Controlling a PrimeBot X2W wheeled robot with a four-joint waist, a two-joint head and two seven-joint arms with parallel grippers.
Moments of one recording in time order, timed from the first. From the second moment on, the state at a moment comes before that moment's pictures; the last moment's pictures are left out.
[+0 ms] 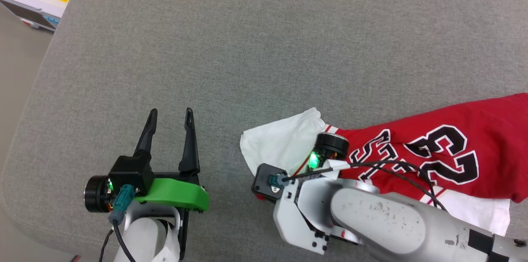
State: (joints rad) left arm -0.15 0.05 -0.11 0.08 -0.16 0.02 -0.26; right arm -0.79 -0.25 1.28 0.28 0.52 0.13 0.37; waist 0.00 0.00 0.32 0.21
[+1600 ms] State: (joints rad) left arm -0.04 0.05 -0.04 0.00 -0.03 0.00 -0.26; right arm -0.50 -0.84 0.48 0.05 0.68 0.13 0.59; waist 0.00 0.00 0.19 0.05
